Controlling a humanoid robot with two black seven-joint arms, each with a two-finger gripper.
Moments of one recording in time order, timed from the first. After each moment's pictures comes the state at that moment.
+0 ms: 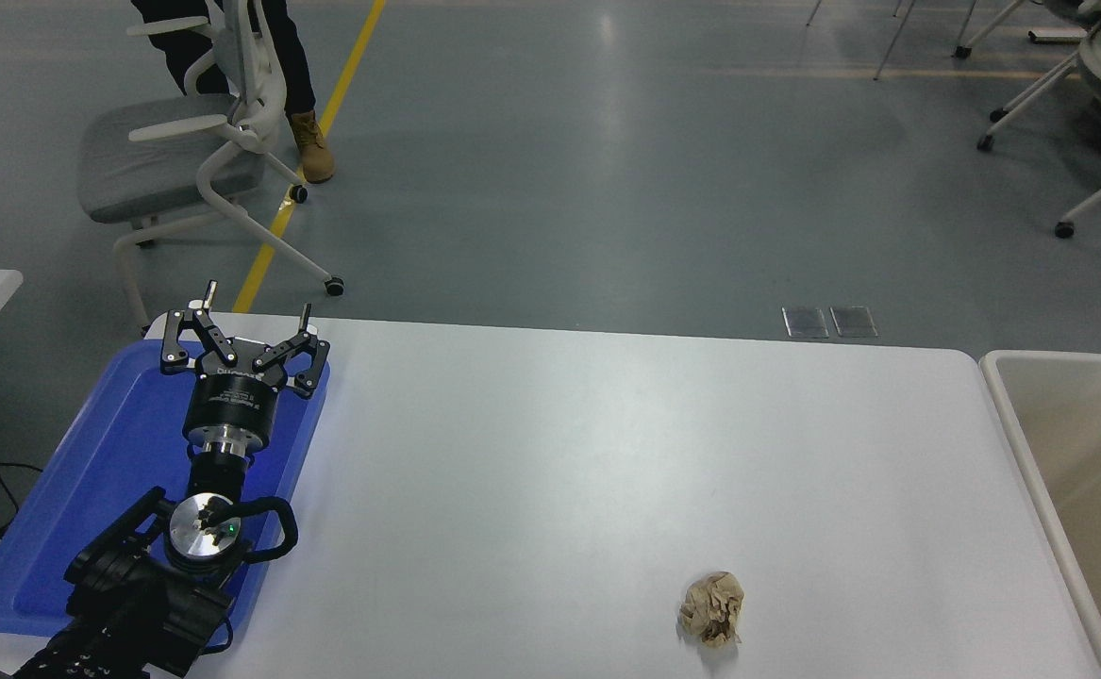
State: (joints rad) left arm -0.50 0.10 -1.16 -0.54 -0.09 -0.64 -0.36; right arm 1.10 -0.81 -1.22 0.18 -0.78 0.48 0.58
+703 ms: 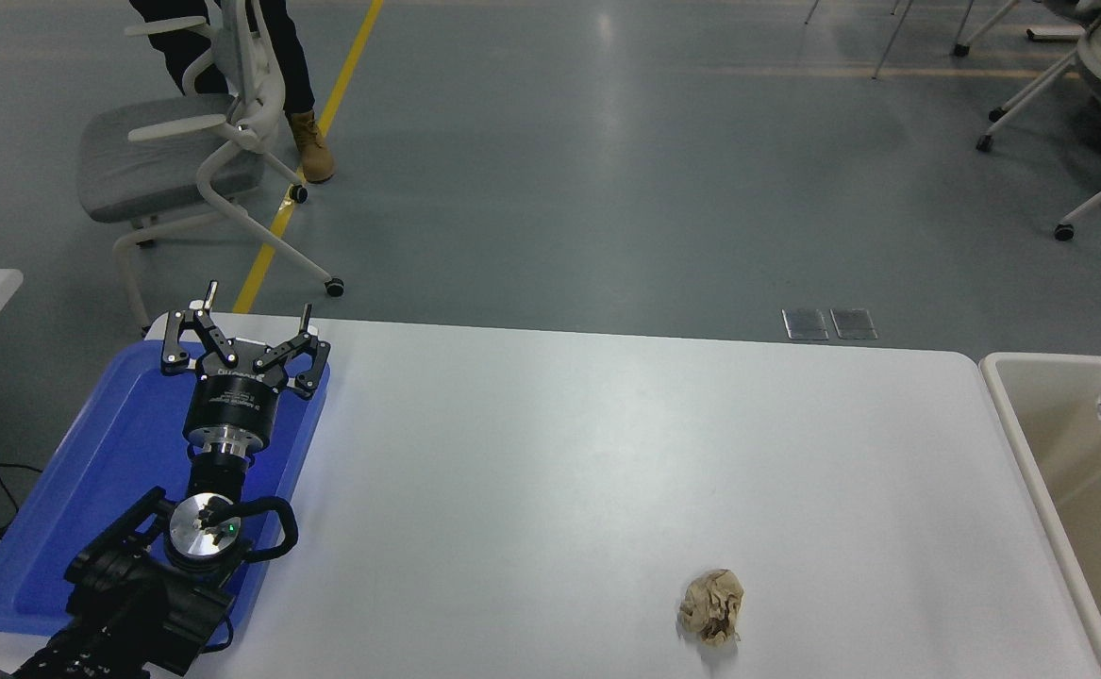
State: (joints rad) left arm -0.50 0.10 -1.16 -0.54 -0.09 -0.64 -0.36; right arm 0.77 -0.66 -1.20 0.02 -0.67 0.10 0.36
